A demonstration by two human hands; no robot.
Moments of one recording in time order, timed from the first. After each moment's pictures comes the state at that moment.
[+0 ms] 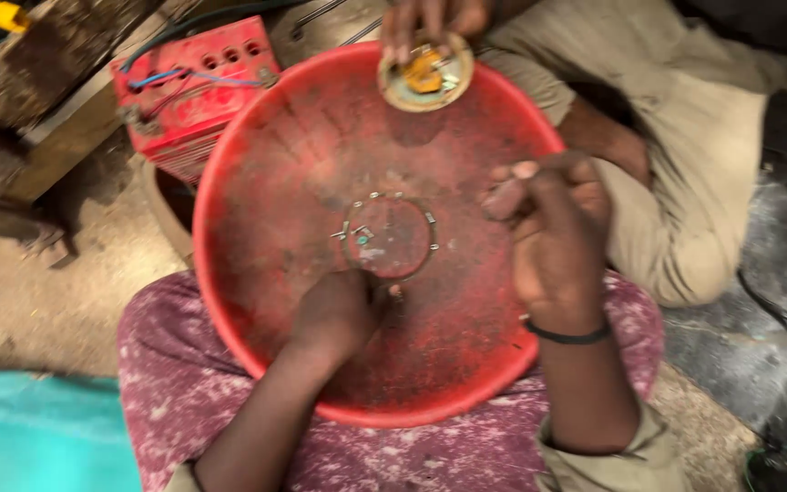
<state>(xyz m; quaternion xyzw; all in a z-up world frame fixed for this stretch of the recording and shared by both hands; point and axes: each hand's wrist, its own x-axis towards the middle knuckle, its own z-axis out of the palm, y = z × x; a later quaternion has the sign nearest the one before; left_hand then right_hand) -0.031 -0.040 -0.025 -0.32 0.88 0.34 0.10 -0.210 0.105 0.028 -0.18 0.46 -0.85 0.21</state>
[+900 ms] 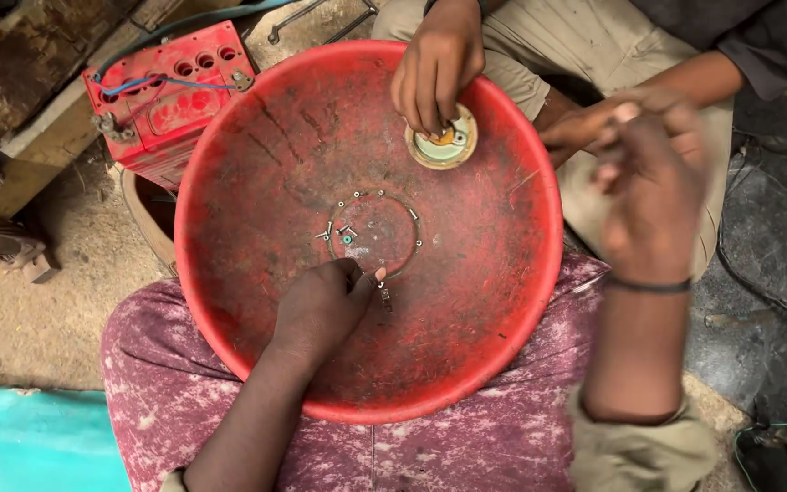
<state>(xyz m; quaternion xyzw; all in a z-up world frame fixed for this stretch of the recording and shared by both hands) -0.034 -0.040 -0.008 -0.36 0.86 0.34 0.08 -0.284 0.155 0.041 -0.11 0.47 -0.85 0.23</state>
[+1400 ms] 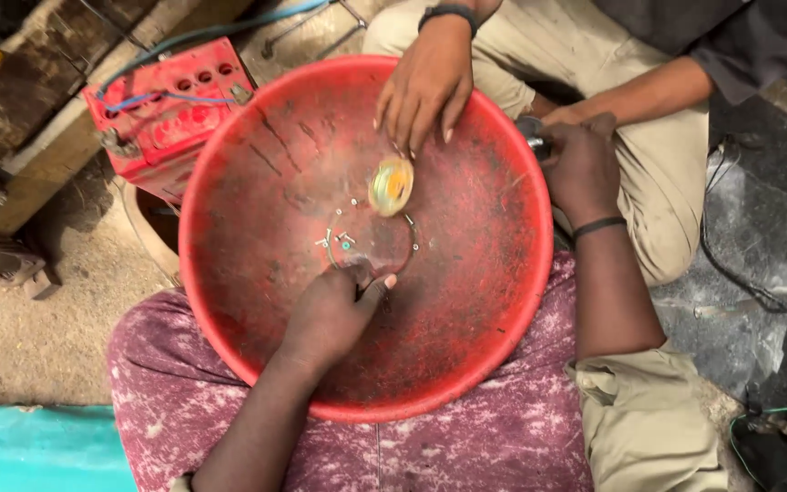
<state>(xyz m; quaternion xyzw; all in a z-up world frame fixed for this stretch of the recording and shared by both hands) -0.029 -0.039 -0.019 -0.28 0.88 0.39 0.03 -0.344 0.142 -0.028 -0.34 0.90 -0.24 -0.13</state>
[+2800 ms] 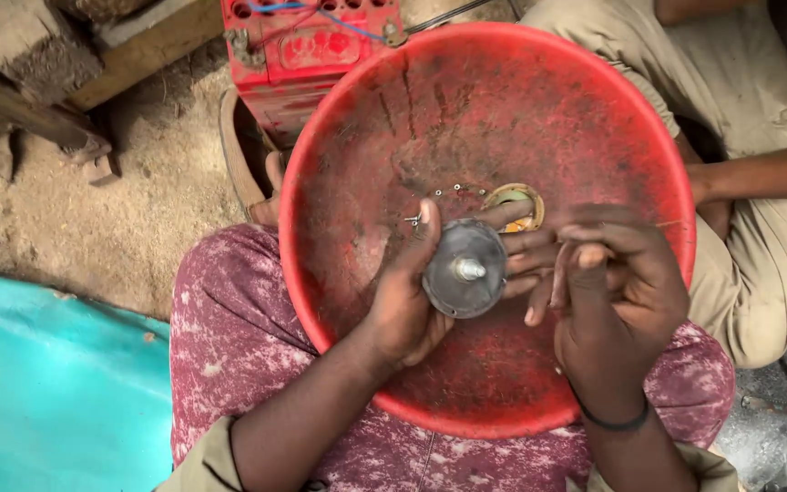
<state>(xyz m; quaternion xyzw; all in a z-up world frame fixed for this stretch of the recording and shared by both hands) -0.019 -0.047 0.001 -0.01 0.21 0.97 -0.12 -0.124 0.078 0.049 -0.35 0.61 -0.69 0.15</state>
